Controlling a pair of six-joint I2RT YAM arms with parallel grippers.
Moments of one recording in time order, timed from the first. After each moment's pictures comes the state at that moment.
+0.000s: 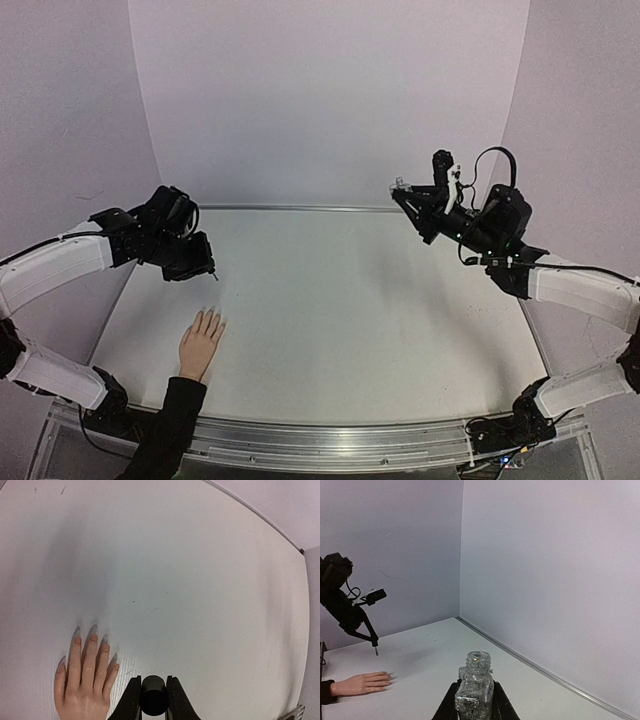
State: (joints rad) left arm -0.62 1.26 1.06 -0.68 -0.12 -0.80; right arm 0.53 1.27 0.84 0.54 -0.36 -0.04
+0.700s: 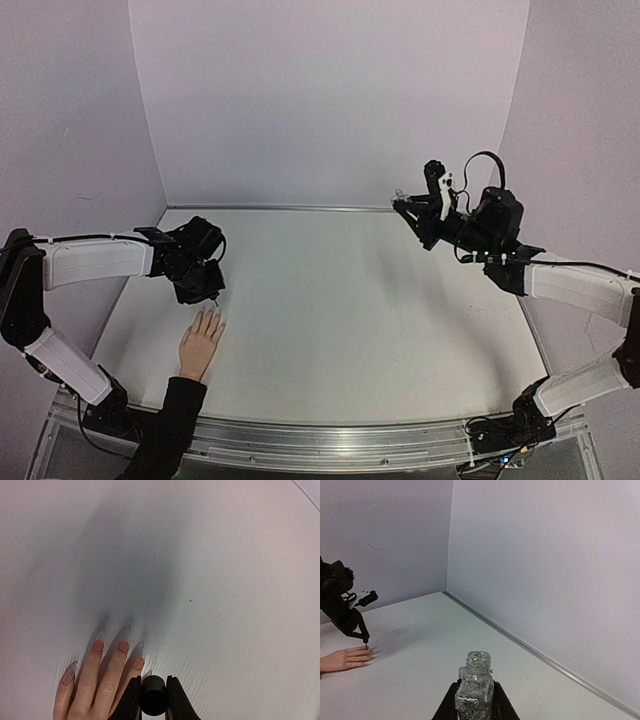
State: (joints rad) left arm -0.62 1.49 0.97 -0.59 -0.24 -0.94; right arm 0.49 1.31 0.84 0.46 -0.36 -0.13
